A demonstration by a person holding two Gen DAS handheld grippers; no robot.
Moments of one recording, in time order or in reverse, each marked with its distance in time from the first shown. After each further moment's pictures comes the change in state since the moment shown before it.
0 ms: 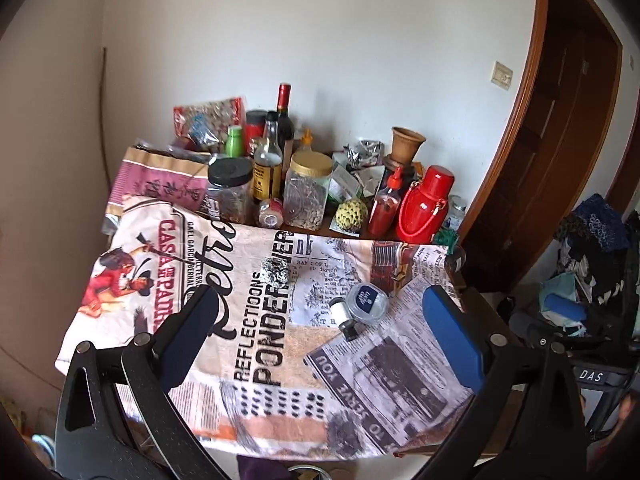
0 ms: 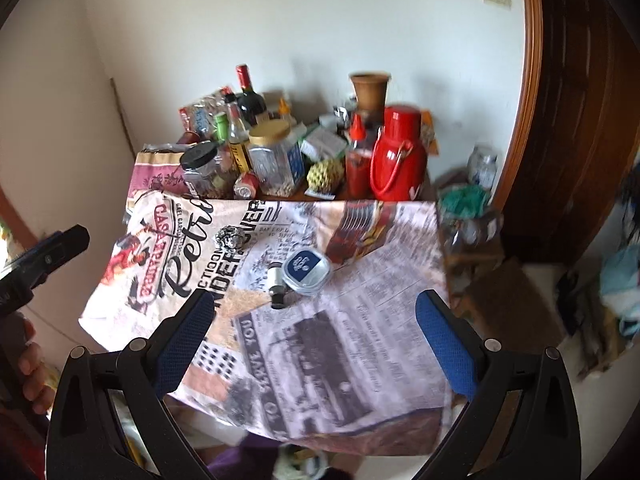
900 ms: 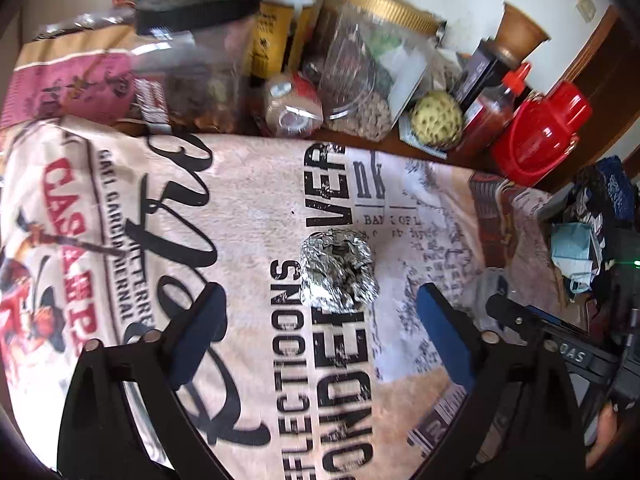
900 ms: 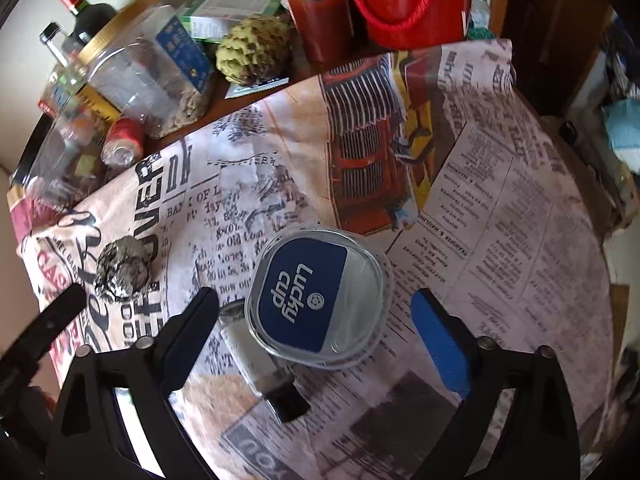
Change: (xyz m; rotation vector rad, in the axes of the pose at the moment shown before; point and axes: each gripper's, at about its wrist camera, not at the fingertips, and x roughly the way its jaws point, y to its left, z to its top) left arm 0.286 0.095 -0.001 -0.008 0.446 -0.086; right arm 0.251 0.002 0.003 0.389 0.350 -0.143
